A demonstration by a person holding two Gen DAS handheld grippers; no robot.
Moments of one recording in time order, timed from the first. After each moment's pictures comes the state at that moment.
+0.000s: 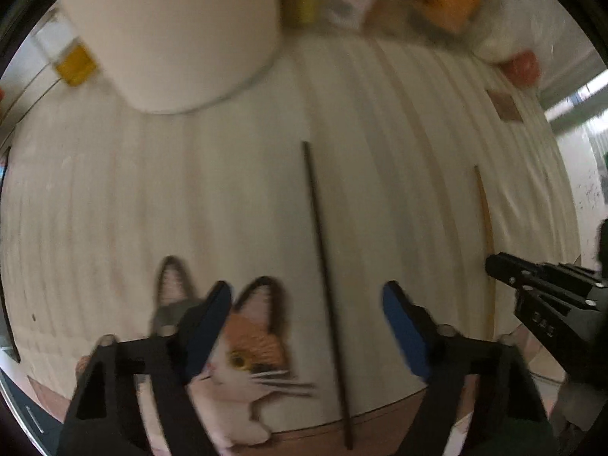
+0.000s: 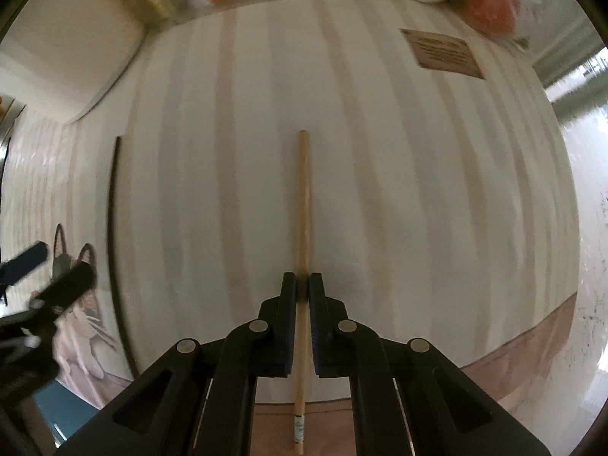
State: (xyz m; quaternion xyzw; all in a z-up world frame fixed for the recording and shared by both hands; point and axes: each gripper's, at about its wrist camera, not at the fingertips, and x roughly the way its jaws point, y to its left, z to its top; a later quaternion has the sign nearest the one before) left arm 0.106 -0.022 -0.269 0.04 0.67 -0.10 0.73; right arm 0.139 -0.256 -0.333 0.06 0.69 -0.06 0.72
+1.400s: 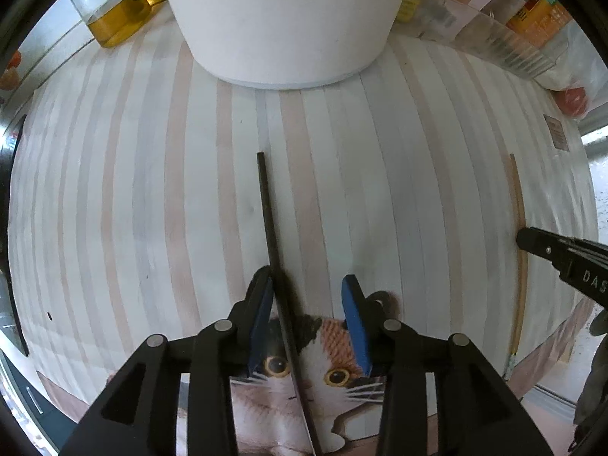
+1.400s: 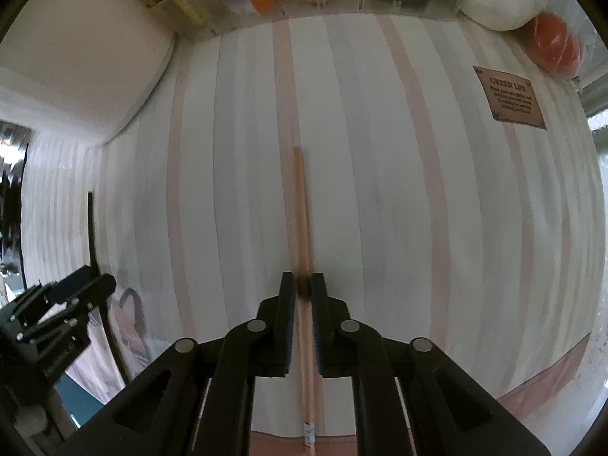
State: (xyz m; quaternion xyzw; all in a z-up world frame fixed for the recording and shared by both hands) left arm 0.133 0.072 -0.275 0.02 0.69 -0.05 0.72; right arm 0.192 -0.219 -0.339 0.08 0.70 -0.01 0.71
